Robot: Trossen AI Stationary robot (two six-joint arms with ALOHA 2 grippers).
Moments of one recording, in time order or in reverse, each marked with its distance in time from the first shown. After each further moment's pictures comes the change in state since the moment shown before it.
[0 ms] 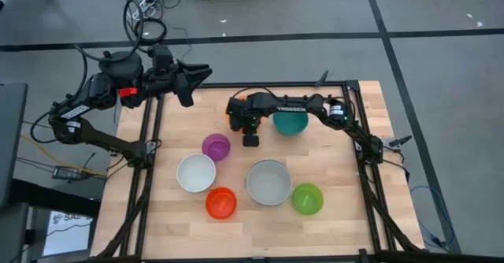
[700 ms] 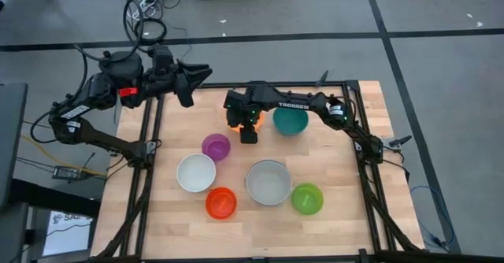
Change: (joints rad) left arm 0.000 0.000 0.000 0.000 0.001 0.013; right arm 0.009 0.003 0.153 -0.139 -0.070 -0.003
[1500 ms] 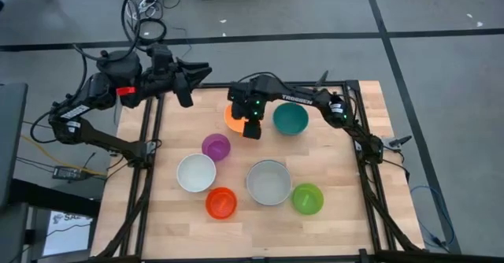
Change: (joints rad) left arm 0.000 -0.001 0.001 0.017 0.004 0.044; right arm -0.031 0.001 0.167 -0.229 -0.089 0.120
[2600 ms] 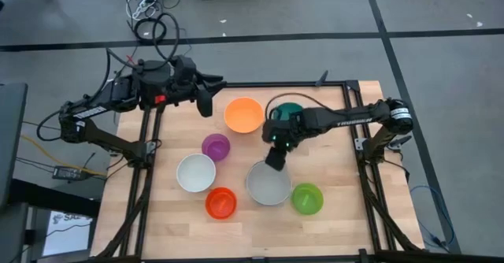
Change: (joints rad) left arm 0.001 0.059 -0.083 -0.015 -0.001 0.012; right arm 0.281 -0.654 -0.836 0.408 0.244 0.643
